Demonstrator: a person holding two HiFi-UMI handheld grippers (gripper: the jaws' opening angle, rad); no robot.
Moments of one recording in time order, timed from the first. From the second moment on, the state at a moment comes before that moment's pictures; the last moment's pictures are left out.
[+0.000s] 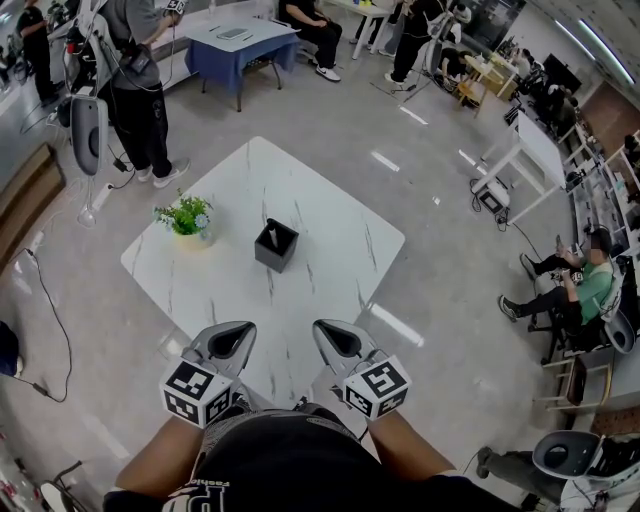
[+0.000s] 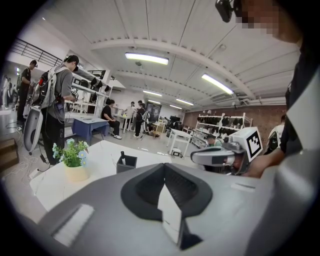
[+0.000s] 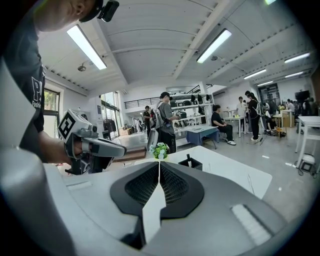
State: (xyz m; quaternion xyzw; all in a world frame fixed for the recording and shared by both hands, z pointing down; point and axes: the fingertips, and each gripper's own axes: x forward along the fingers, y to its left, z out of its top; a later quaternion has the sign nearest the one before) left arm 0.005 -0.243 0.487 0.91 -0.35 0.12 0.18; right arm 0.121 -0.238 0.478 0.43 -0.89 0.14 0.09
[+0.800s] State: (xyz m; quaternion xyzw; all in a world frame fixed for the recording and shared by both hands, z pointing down) left arm 0.006 -0.235 0.488 0.91 -0.34 0.13 0.18; right arm 0.111 -0.233 0.476 0.41 -0.90 0.11 0.11
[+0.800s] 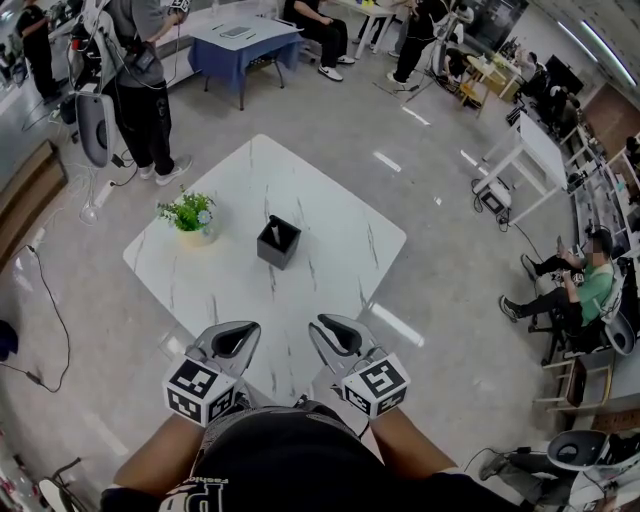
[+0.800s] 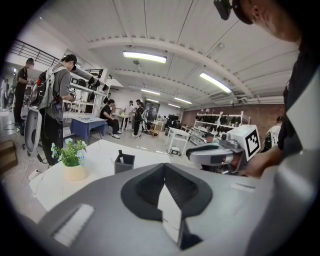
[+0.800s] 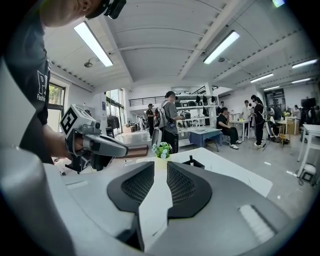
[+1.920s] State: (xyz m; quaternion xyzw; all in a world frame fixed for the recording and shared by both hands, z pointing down) left arm -0.033 -0.233 0.510 0.89 -0.39 0.14 0.21; right arm 0.098 -0.371 0.551 0.43 -0.87 0.12 0.19
